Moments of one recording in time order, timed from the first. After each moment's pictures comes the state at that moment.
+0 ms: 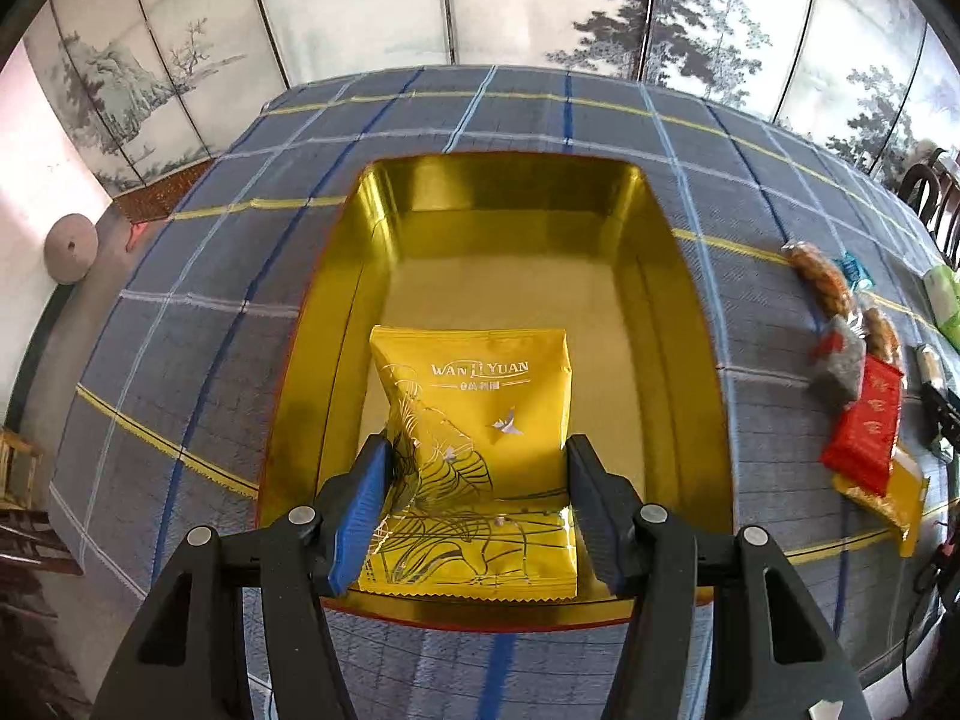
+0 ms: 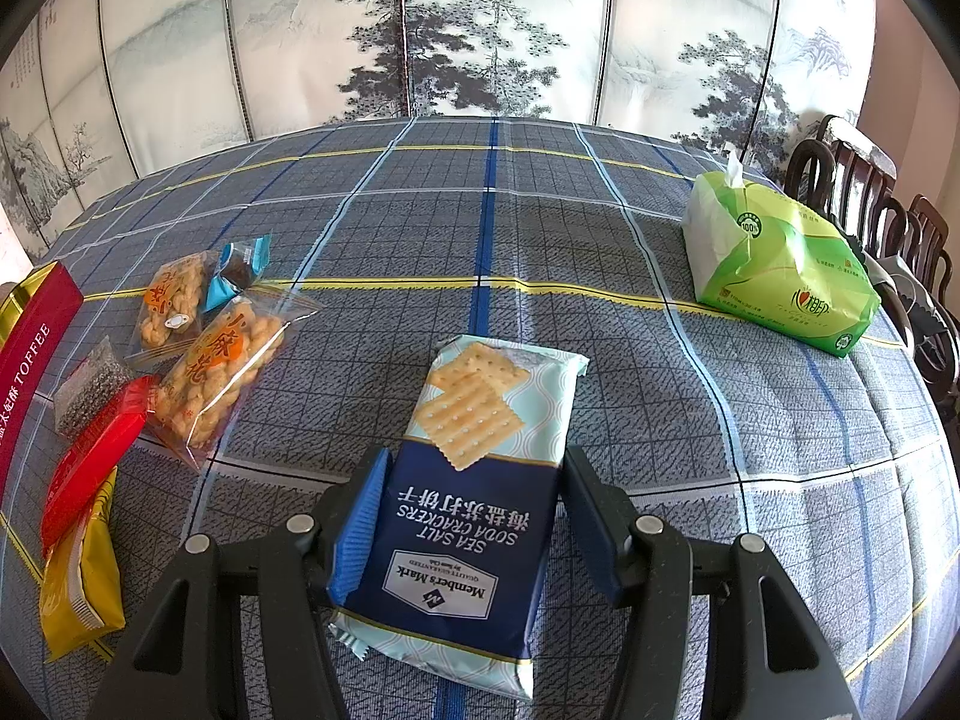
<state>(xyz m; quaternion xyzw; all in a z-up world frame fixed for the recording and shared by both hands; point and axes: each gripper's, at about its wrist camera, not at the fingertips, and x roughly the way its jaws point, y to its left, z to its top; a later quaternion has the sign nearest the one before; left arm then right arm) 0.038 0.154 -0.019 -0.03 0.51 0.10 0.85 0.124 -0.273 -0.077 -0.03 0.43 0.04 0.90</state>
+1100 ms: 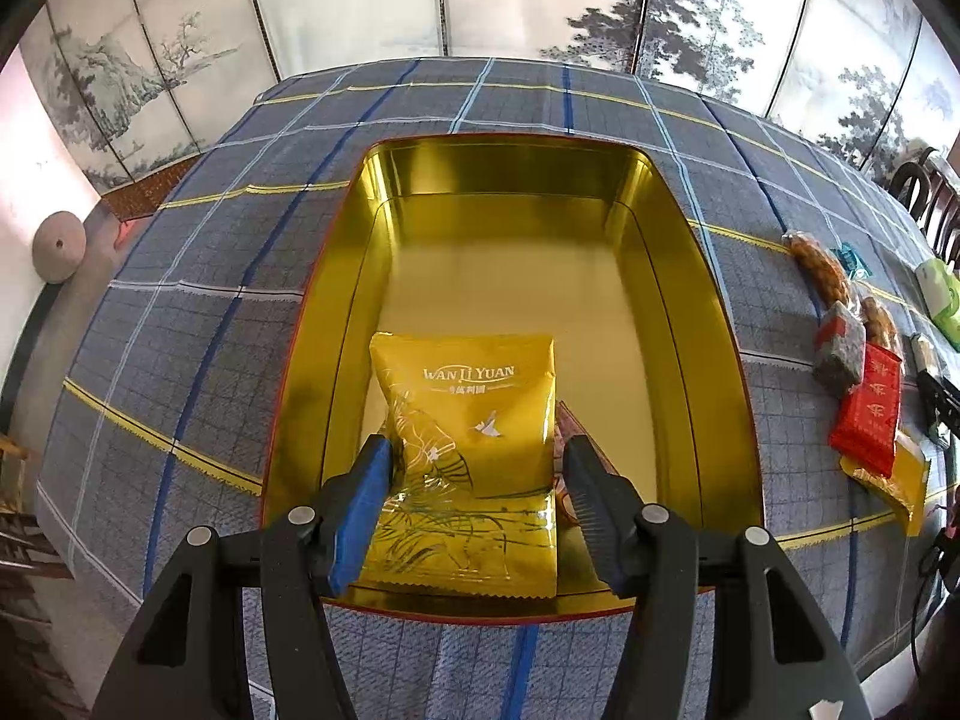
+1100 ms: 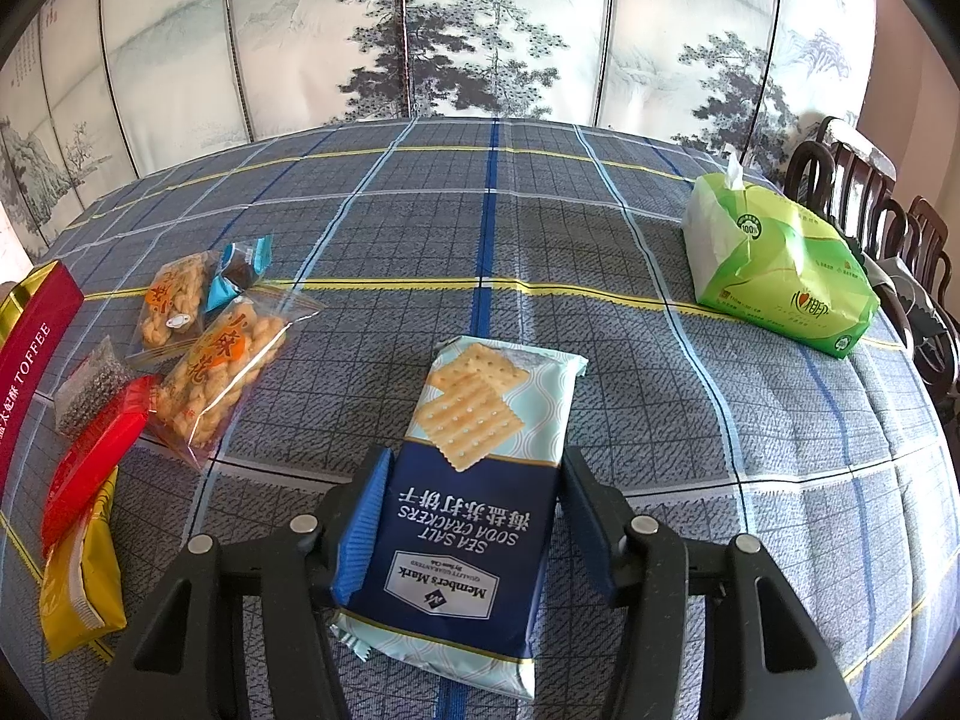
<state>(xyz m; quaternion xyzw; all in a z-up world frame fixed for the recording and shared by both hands) 0.031 0.165 -0.025 -0.04 0.51 0.08 0.86 0.123 -0.273 -0.075 -0.02 0.43 0.04 0.90</state>
